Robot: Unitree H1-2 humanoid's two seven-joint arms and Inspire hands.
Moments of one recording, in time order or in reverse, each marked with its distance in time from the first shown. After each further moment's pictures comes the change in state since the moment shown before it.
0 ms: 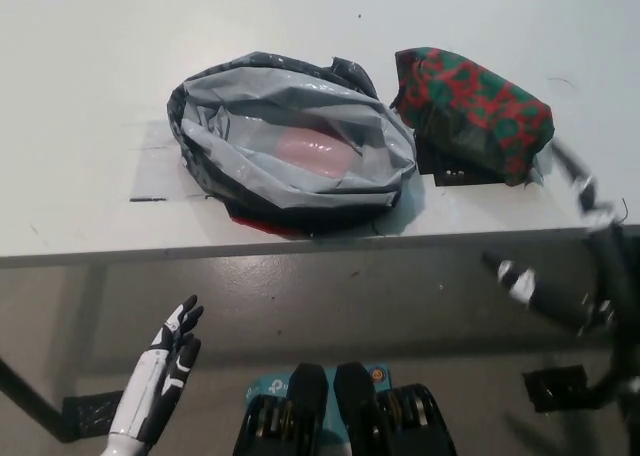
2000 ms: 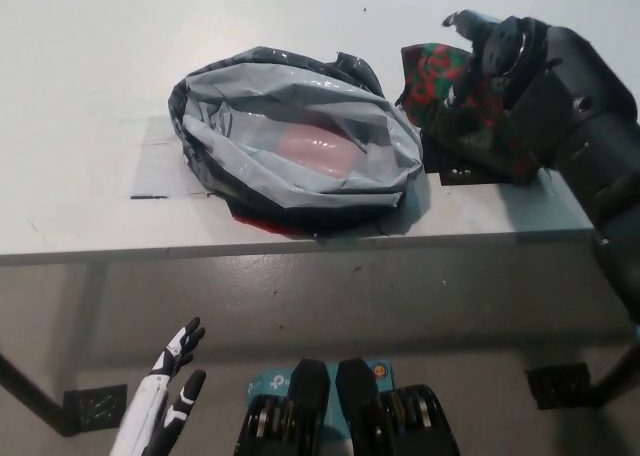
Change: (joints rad) left_arm 0.062 0.000 -0.002 -0.011 0.056 -0.080 0.001; right_arm -1.166 0.019 0.438 1.662 -0.180 0.336 0.241
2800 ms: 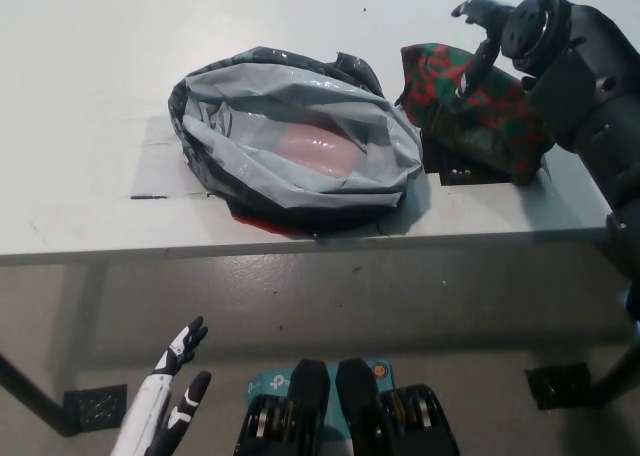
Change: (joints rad) left_arm -0.002 0.000 -0.002 -0.002 0.030 -0.015 0.000; right_arm -0.020 -0.023 -0.014 0.026 0.040 -0.033 0.075
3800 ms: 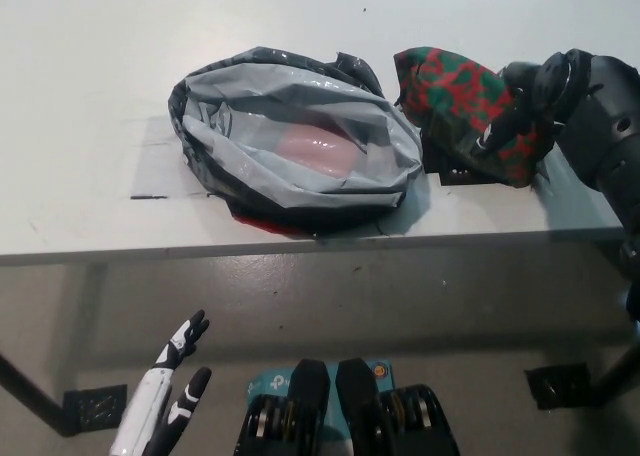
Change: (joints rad) left_arm -0.016 0.005 -0.002 0.000 -0.009 -0.014 -0.002; right_arm 0.071 -0.033 0.096 0.068 -0.029 -0.015 0.031
